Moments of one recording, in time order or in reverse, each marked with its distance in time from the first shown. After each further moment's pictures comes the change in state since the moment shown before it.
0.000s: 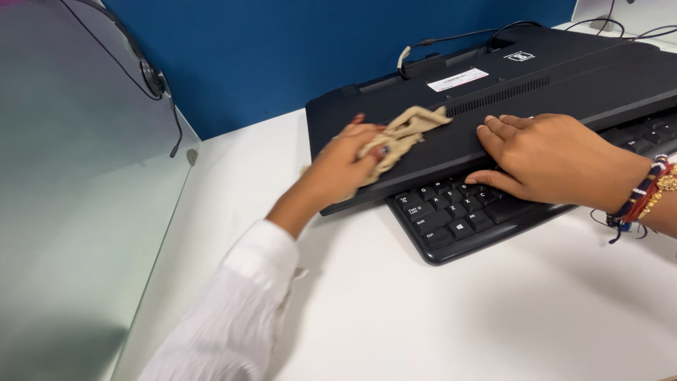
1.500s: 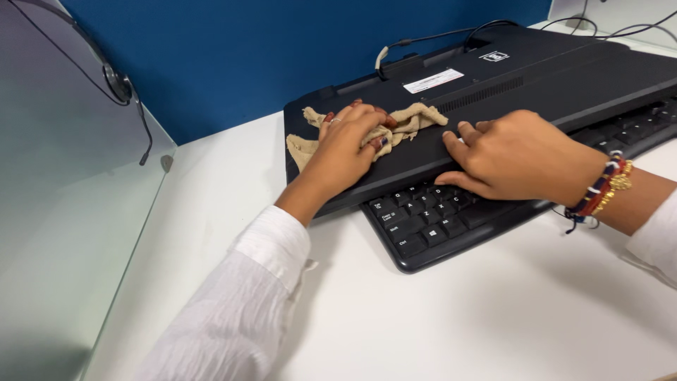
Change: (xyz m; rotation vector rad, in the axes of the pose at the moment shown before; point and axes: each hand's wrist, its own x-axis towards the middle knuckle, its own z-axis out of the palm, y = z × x) left_hand 0.034 0.019 0.020 0.181 0.152 0.129; right_hand 0.007 0.003 -0.002 -0.017 -0.086 -0.060
